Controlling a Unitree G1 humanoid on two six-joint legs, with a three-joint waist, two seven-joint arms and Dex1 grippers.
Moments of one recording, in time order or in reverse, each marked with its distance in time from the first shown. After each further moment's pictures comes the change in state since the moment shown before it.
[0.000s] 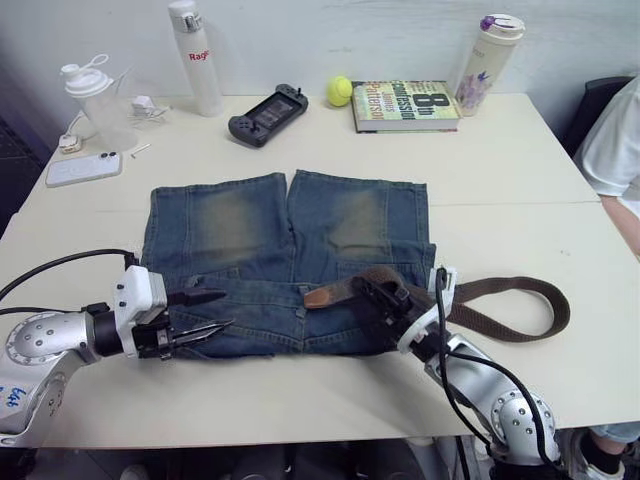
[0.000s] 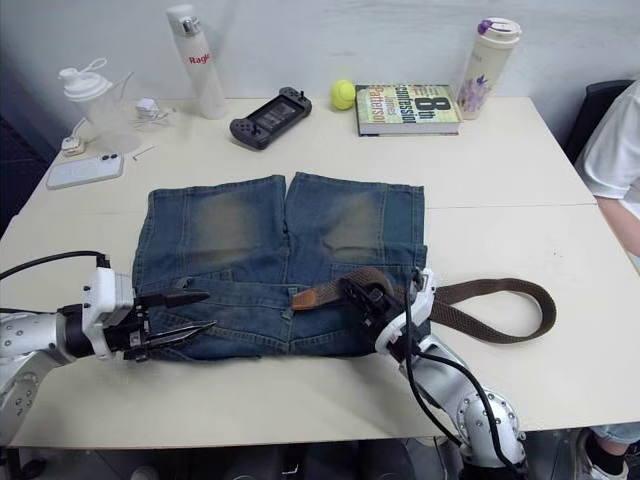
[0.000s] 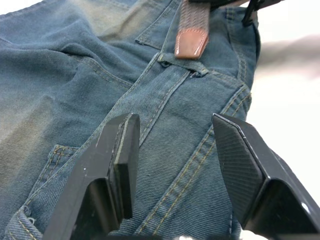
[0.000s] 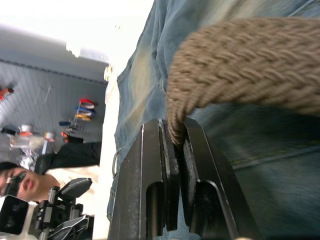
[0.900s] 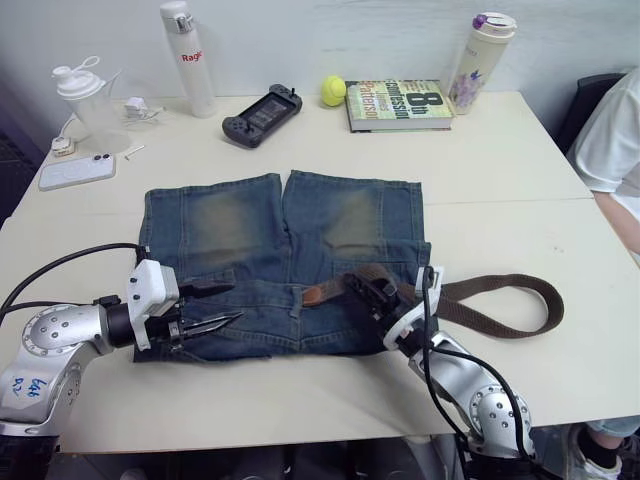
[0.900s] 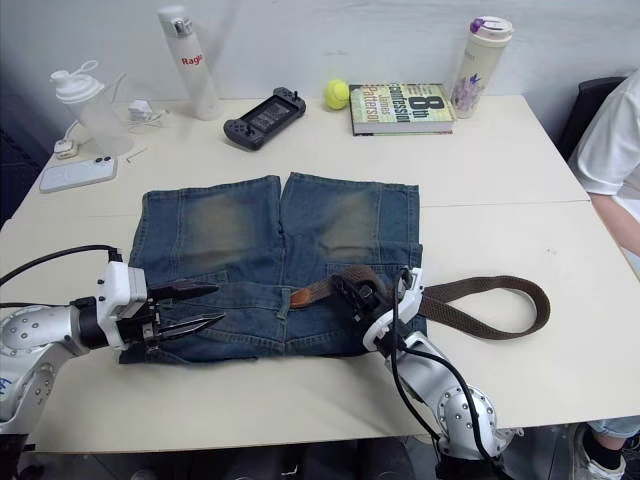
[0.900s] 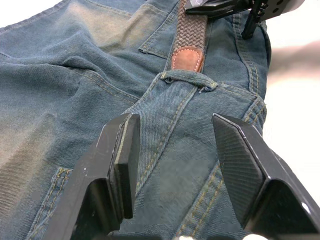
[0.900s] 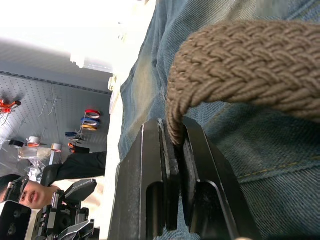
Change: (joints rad) left arm -0.083 -0.078 -0.005 0.004 0.085 0.038 -0.022; right arm -0.054 0.166 0.020 0.088 -0.090 0.080 0.027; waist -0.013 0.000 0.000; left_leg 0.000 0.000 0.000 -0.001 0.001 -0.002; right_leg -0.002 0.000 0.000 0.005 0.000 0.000
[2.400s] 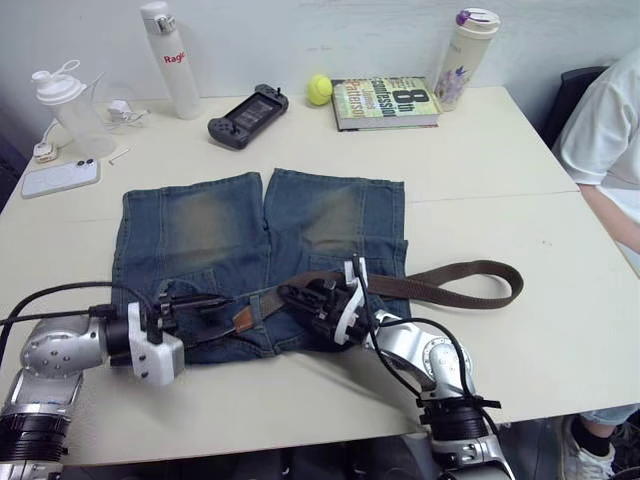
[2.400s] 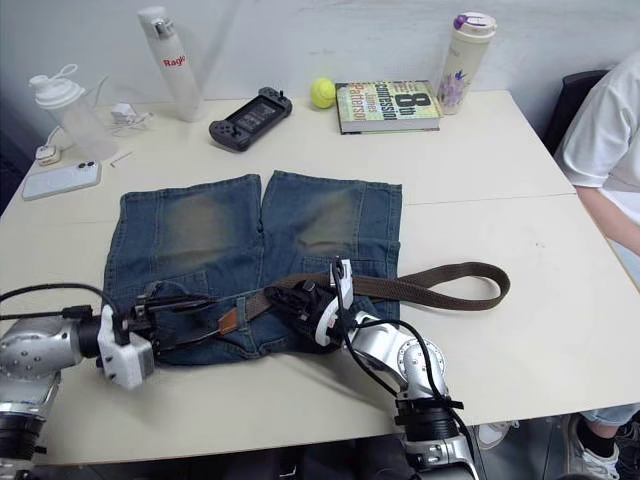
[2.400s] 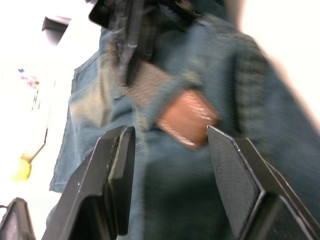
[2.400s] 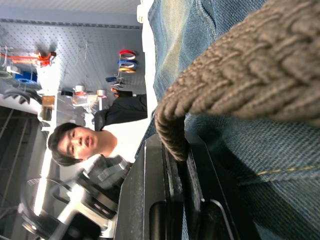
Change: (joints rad) left arm -0.080 -0.033 -0.050 0.513 0.490 -1.327 0.007; right arm -0.262 0.150 -0.004 0.369 0.085 0.294 0.033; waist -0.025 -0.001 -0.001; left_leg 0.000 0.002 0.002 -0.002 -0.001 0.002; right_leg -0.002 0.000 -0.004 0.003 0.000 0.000
